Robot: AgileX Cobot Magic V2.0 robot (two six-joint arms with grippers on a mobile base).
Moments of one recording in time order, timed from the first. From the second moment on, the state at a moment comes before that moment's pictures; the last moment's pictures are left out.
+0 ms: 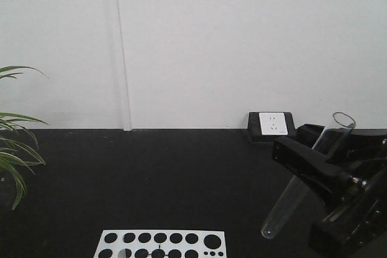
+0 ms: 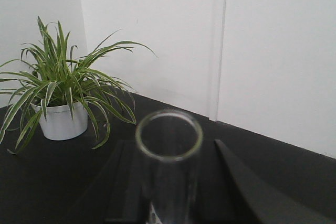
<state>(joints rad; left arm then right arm) -0.22 0.69 -0.70 0.20 0.06 -0.26 0.66 0.85 -0.85 -0.05 0.13 0.06</state>
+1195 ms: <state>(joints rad) -0.22 0.69 -0.70 0.20 0.06 -0.26 0.66 0.85 -0.85 -0.05 0.13 0.06</state>
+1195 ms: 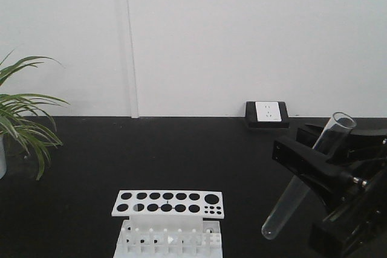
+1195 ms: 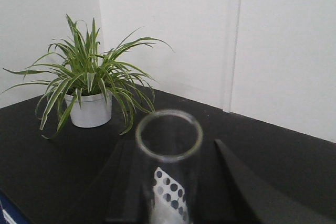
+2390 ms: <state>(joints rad) -0.22 0.69 -0.70 0.20 0.06 -0.26 0.66 0.85 -0.85 -0.05 0.13 0.06</state>
